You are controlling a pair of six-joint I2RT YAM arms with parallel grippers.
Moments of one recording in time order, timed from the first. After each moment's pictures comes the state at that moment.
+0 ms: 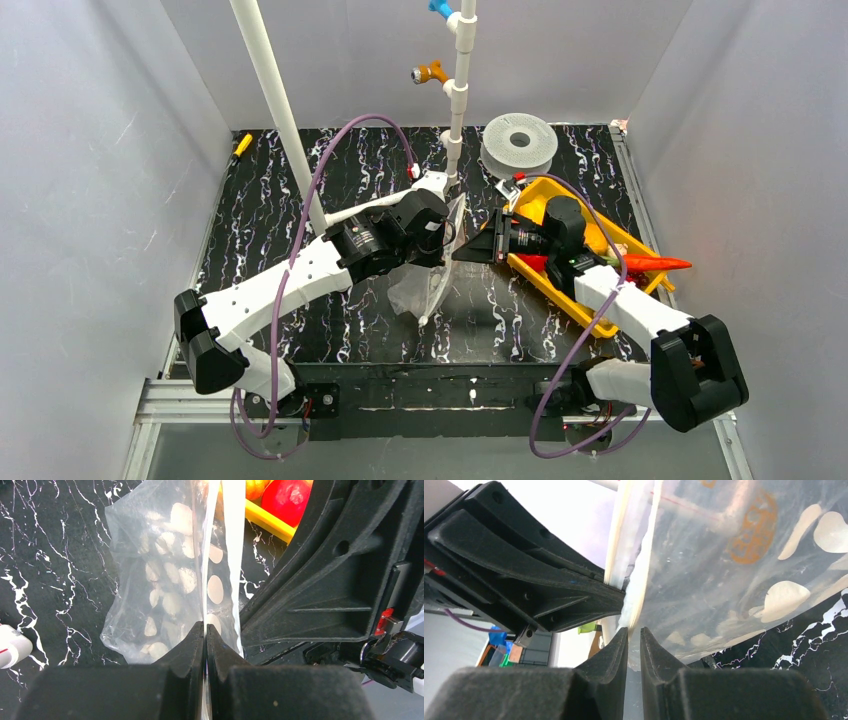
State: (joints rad) left arm -1.02 1.43 1.45 -0.79 -0.30 -0.60; right arm 0.43 1.22 0.64 0.47 -1.00 1.04
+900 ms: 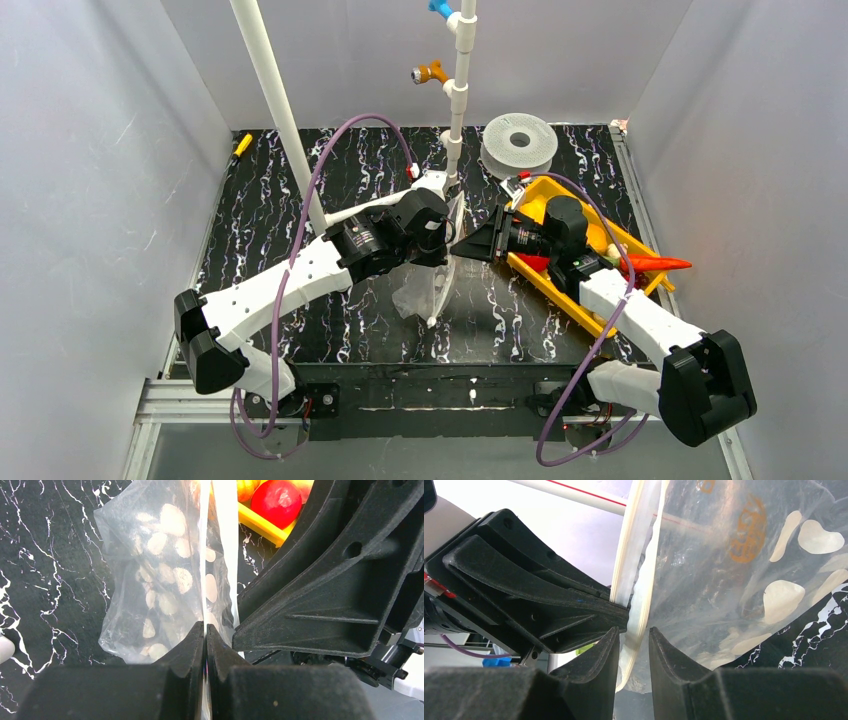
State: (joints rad) left arm -1.01 1.43 1.45 -0.77 -0.27 -0.63; right arm 0.46 1.15 0.67 0.33 -0.86 1.05
